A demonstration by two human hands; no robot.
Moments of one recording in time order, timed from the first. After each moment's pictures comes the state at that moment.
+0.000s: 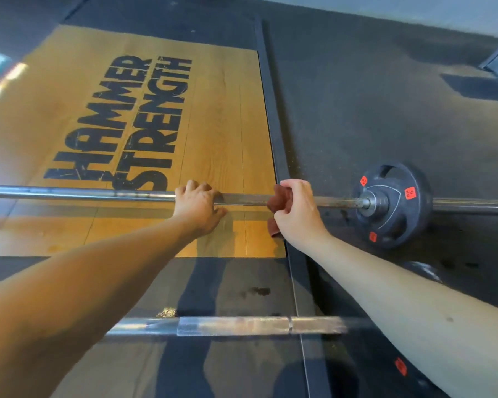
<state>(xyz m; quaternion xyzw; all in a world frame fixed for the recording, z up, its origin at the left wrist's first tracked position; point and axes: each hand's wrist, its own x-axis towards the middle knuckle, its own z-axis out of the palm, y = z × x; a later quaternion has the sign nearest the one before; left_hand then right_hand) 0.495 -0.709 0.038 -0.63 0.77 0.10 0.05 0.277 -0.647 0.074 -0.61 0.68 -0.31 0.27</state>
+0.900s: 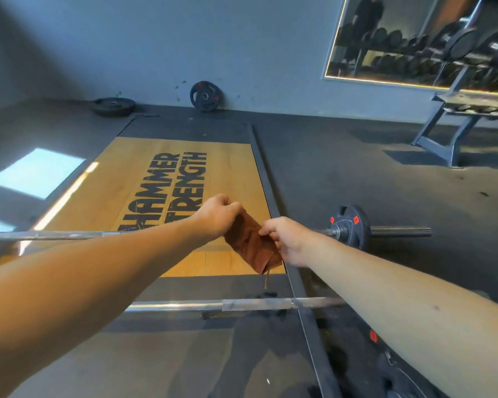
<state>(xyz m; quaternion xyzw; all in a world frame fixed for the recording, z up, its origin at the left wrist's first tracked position) 0.558 -0.512 0.293 -0.59 0.61 0.46 -0.27 0.387 -0.470 0.277 -0.35 0.61 -0.35 0.62</state>
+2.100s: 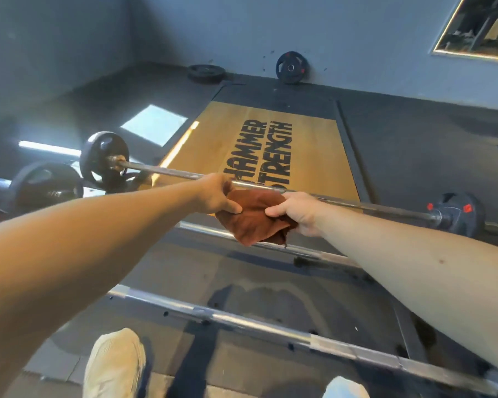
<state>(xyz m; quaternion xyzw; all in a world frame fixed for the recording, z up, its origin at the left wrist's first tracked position) 0.853 -0.418 0.264 -0.62 0.68 0.36 -0.14 0.631 -0.425 0.240 -0.50 0.59 -0.23 0.60</state>
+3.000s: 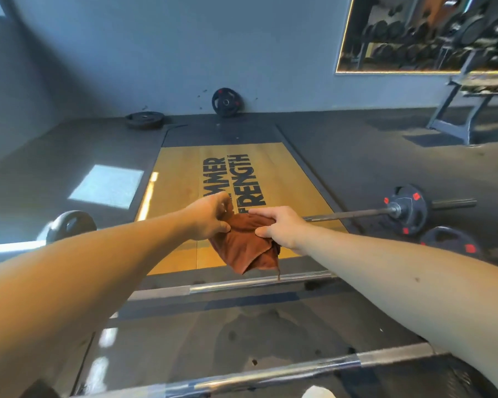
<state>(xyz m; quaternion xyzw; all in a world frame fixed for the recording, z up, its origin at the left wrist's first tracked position) 0.936 -0.478 0.329 -0.50 0.82 0.26 -0.10 0.730 -0.433 0.290 -0.56 0.61 -0.33 0.46</state>
